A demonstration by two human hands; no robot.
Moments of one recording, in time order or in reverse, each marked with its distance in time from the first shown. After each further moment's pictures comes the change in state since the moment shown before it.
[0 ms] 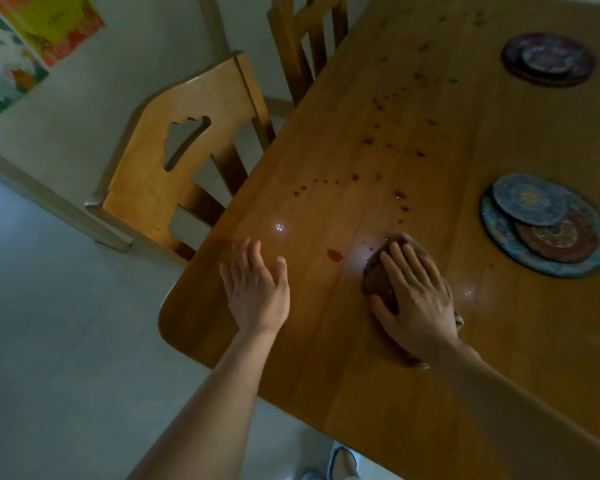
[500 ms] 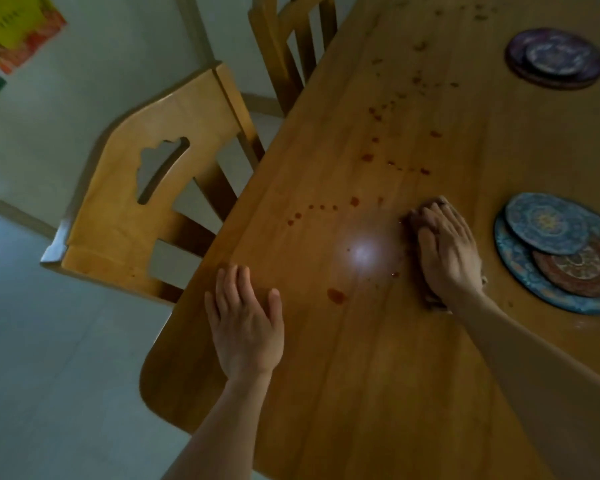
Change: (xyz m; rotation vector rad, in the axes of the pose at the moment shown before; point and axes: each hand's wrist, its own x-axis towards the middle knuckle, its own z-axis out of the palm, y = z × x) left_hand 0.030 -0.005 0.012 0.199 0.055 0.035; right_hand 0.126 0.061 -0.010 0.284 0.260 0.237
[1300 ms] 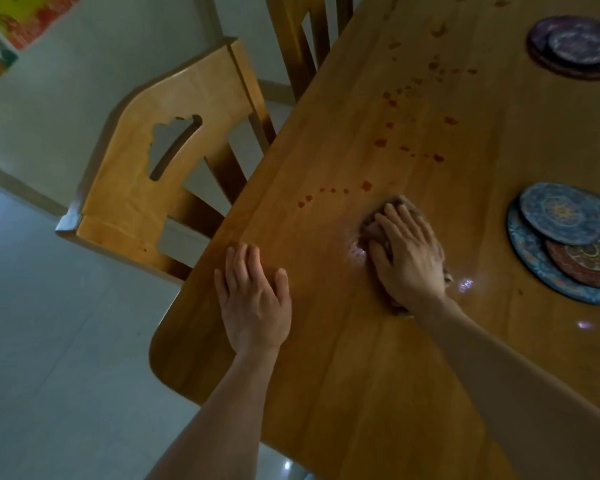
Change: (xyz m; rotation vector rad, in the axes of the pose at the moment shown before) left_hand 0.000 -0.001 0.002 -0.036 0.036 0.010; right_hand -0.033 -0.057 0.027 -0.081 -0.100 -0.174
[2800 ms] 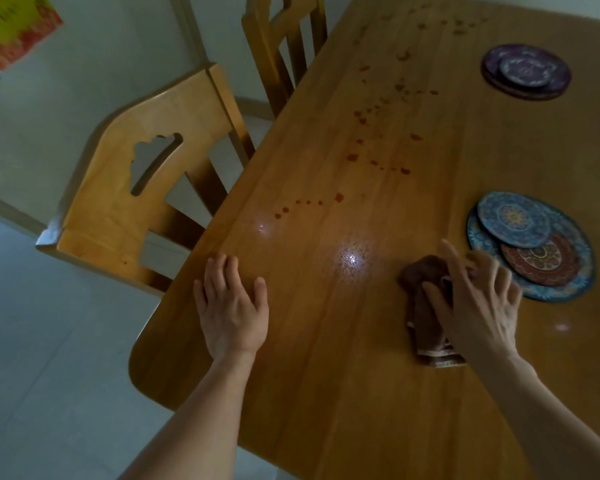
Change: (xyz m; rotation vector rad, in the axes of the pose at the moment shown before) left_hand 0.000 0.000 -0.004 -0.014 -0.034 0.003; right_hand -0.079 0.051 -0.080 -0.267 0.016 0.331
